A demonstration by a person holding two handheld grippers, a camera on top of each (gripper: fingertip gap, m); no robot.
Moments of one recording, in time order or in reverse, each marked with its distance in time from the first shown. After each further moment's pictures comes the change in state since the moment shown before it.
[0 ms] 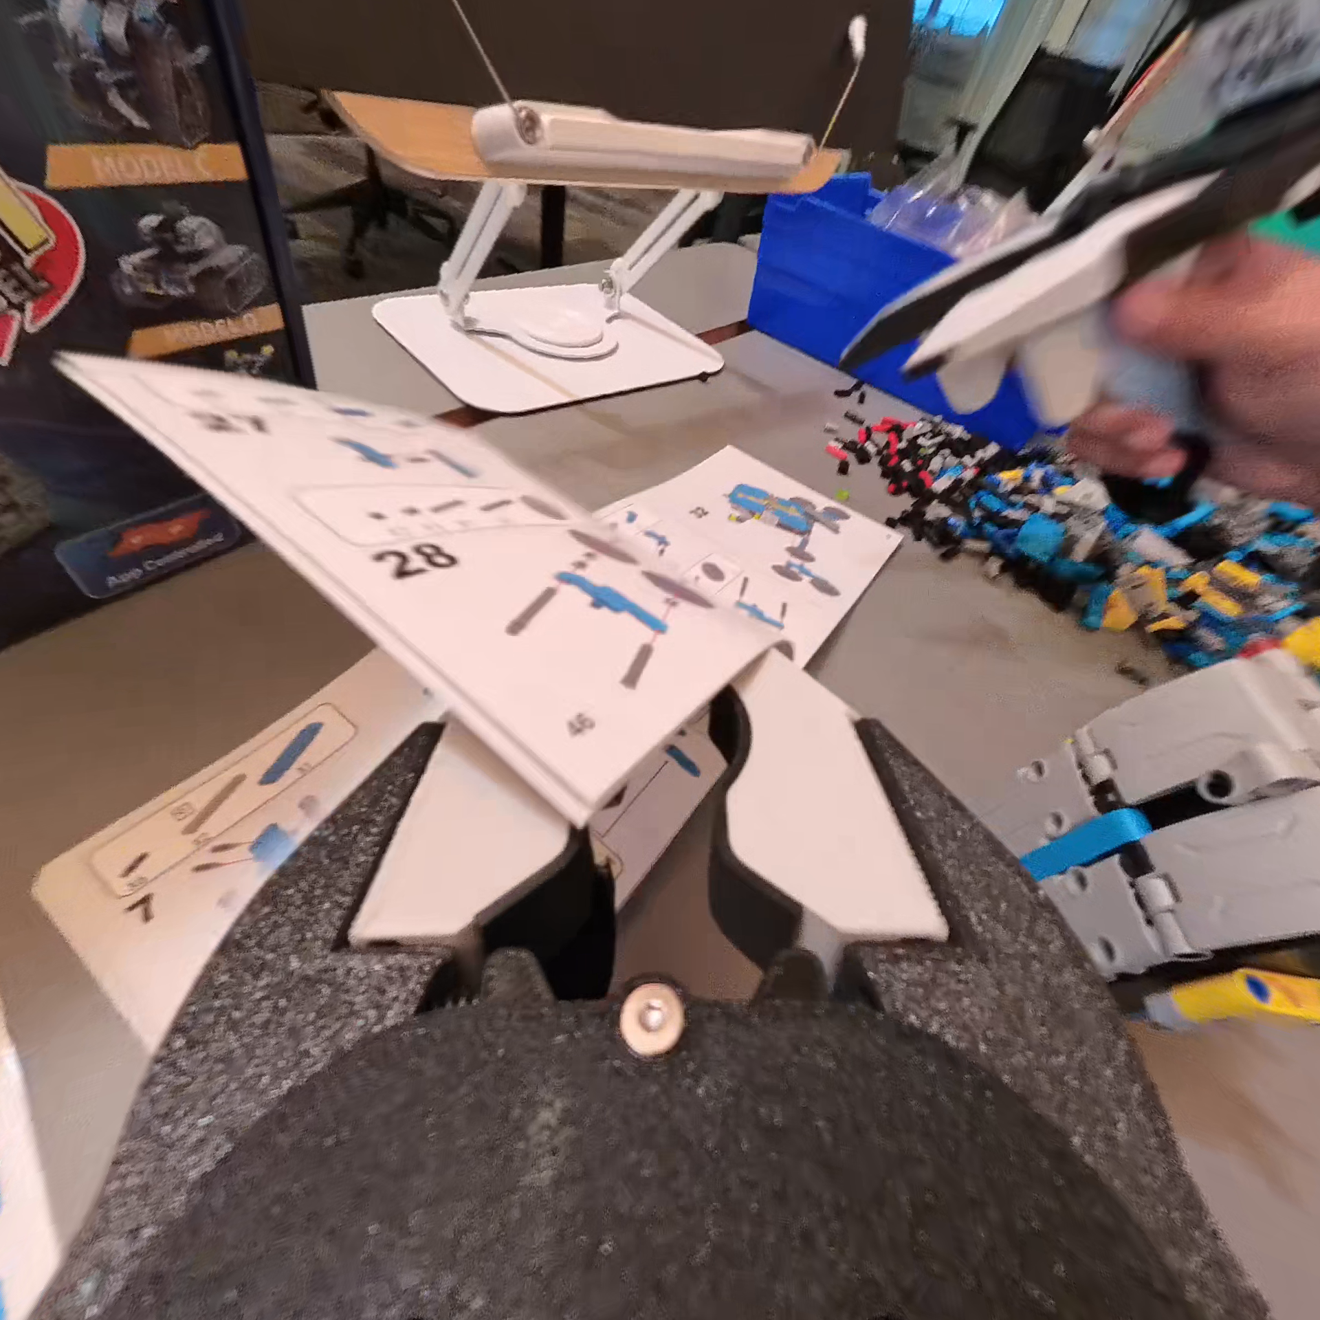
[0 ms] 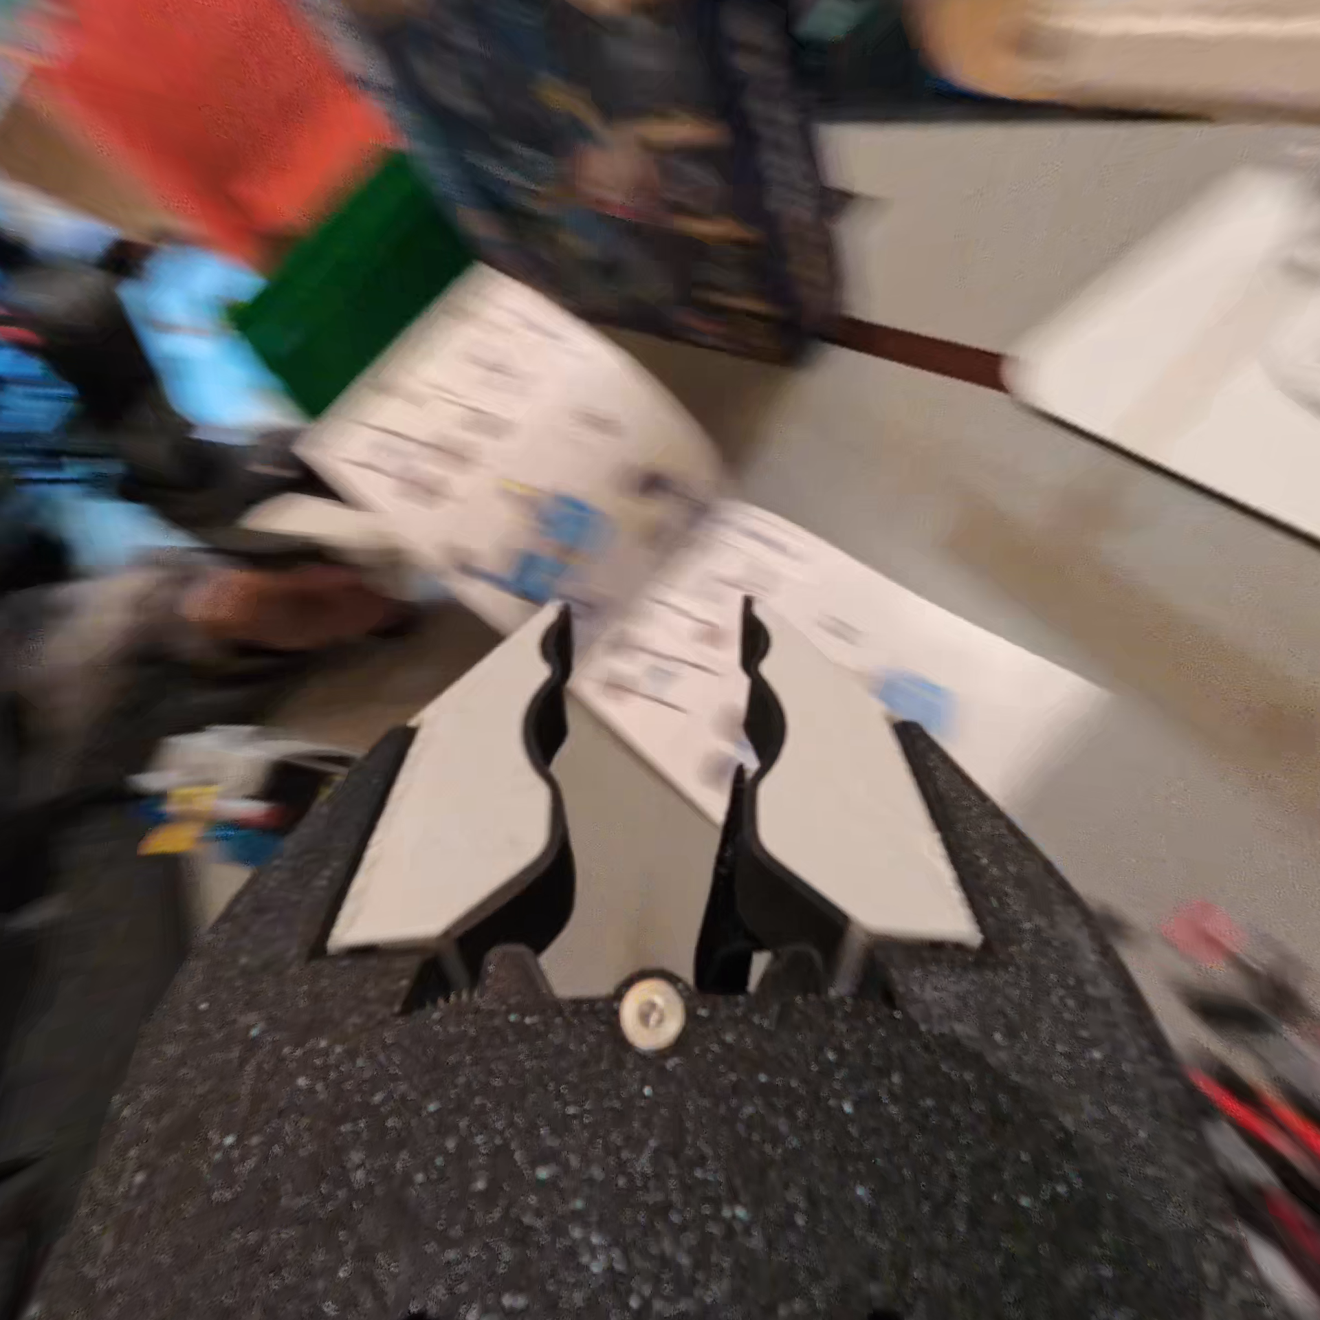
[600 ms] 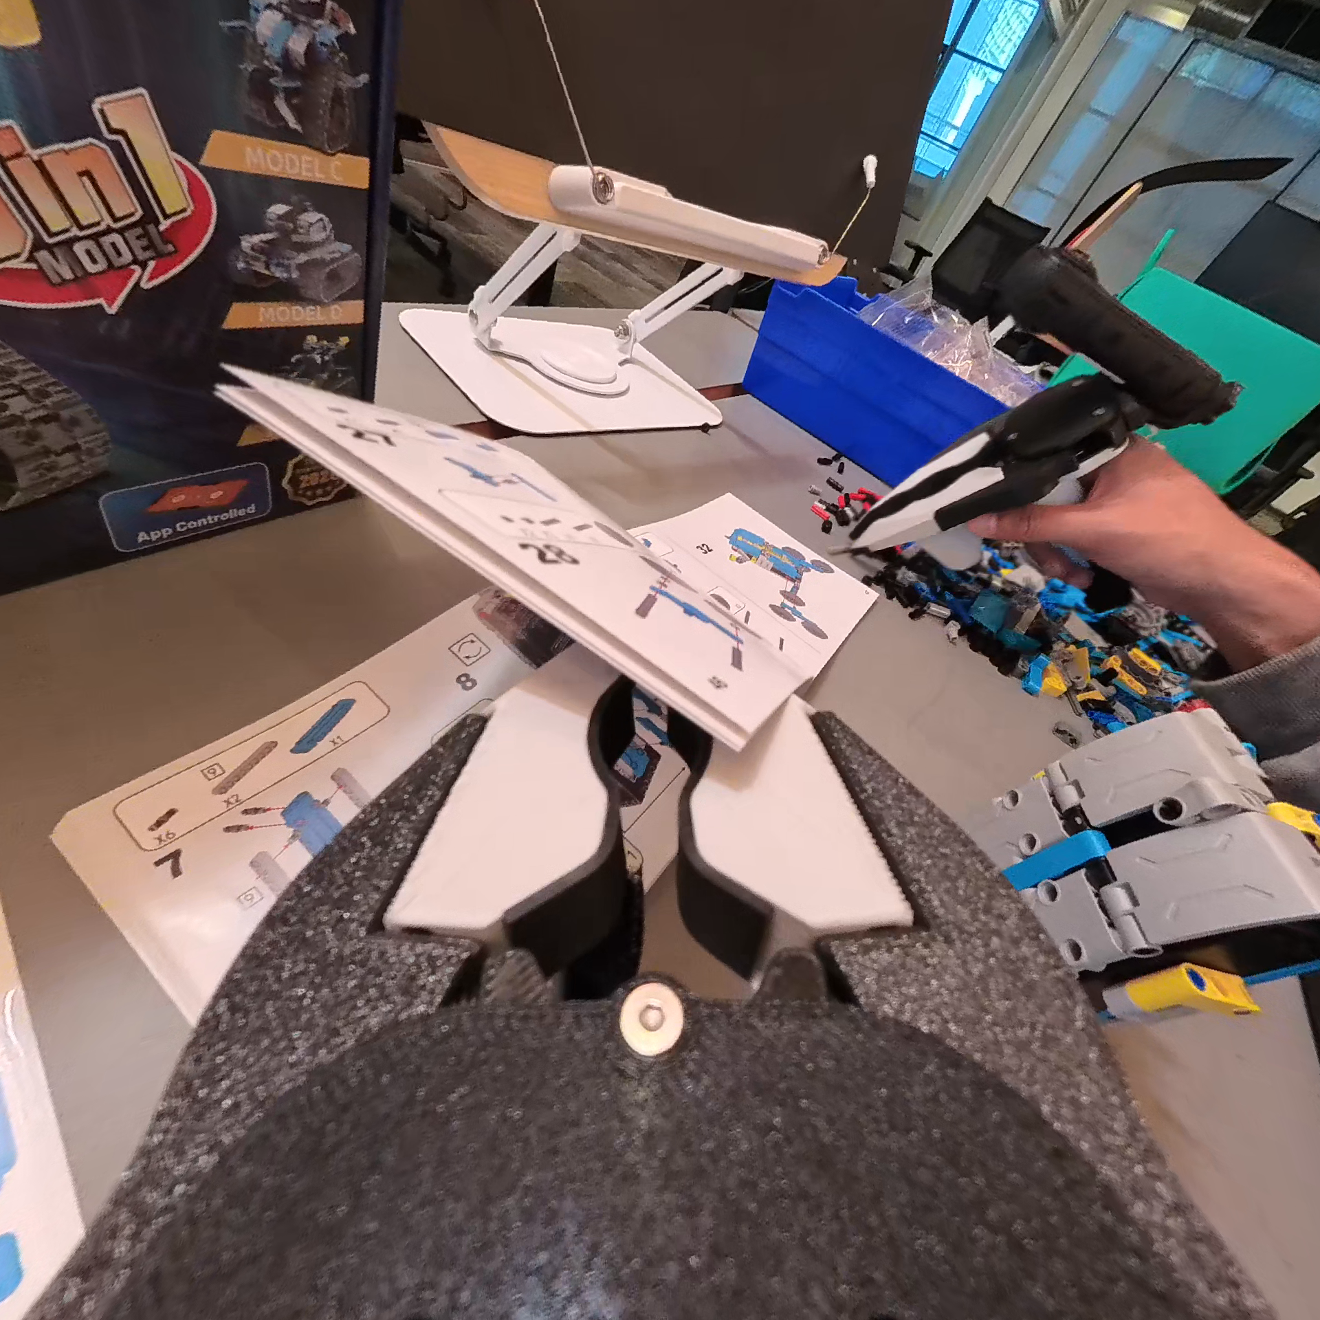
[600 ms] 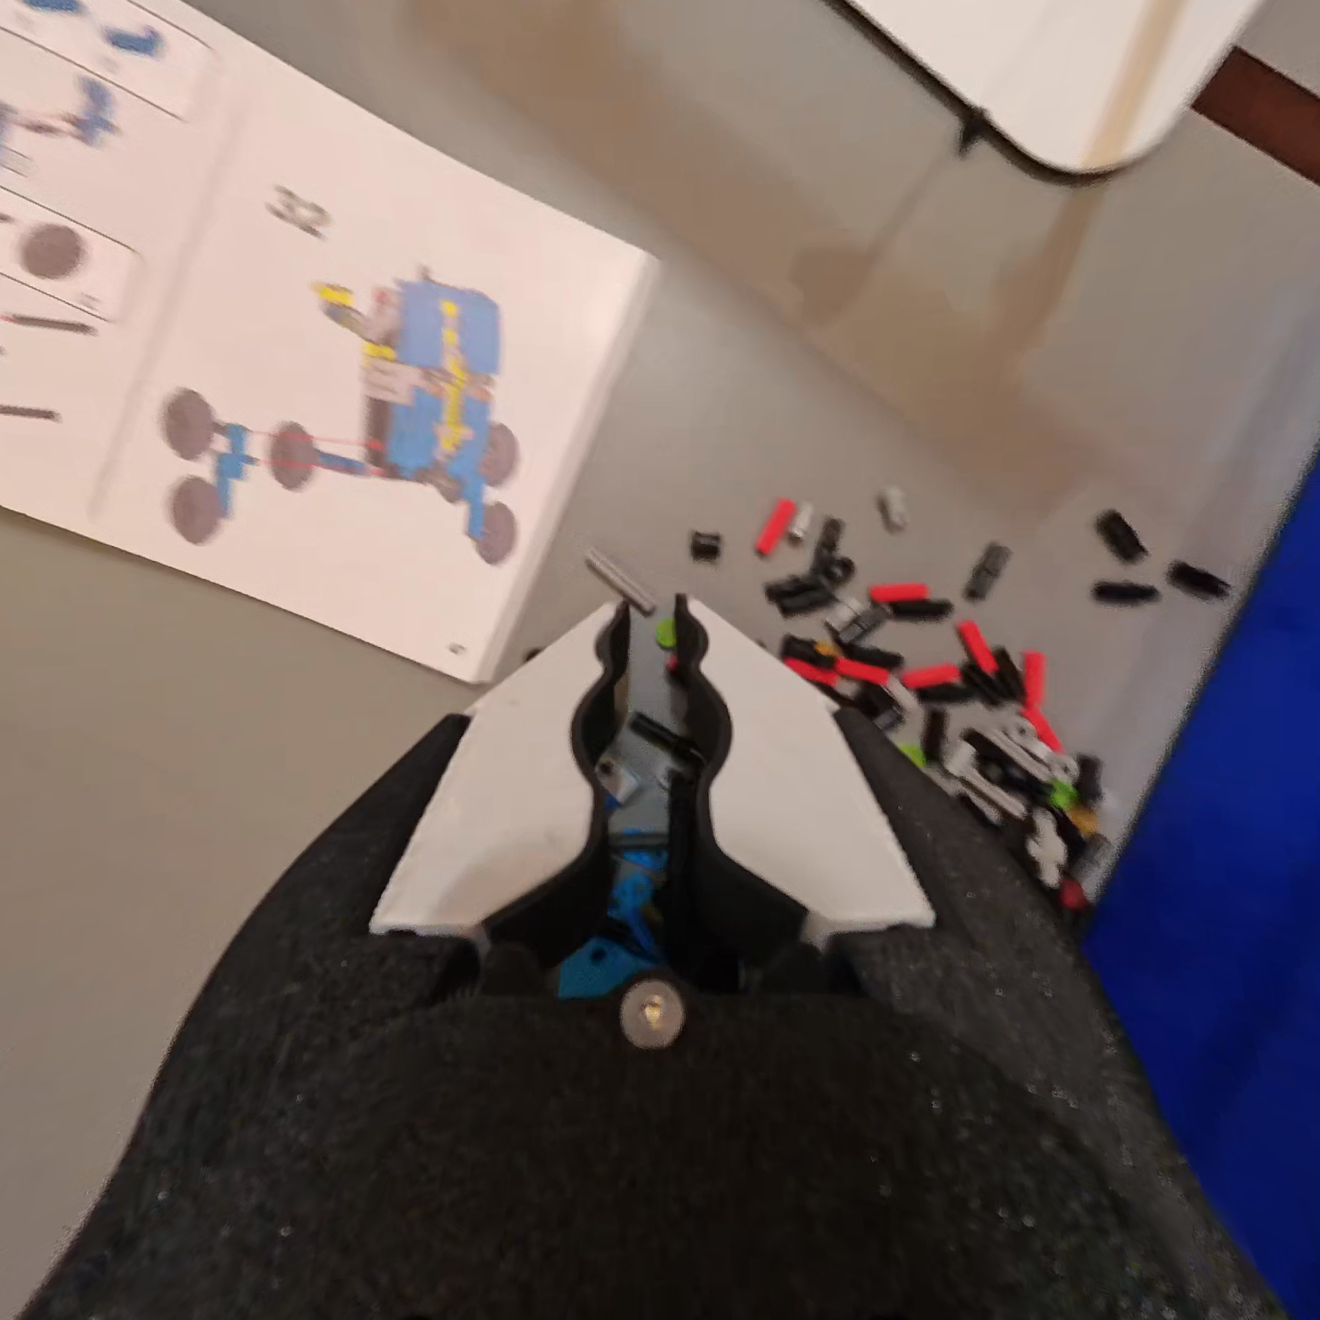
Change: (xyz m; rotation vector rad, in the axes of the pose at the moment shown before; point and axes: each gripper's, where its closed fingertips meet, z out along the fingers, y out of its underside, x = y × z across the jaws) left arm -0.018 -0.009 -0.013 0.069 0.037 -0.149; right arm 0.120 0.098 -0.048 -0.440 0.612 -0.049
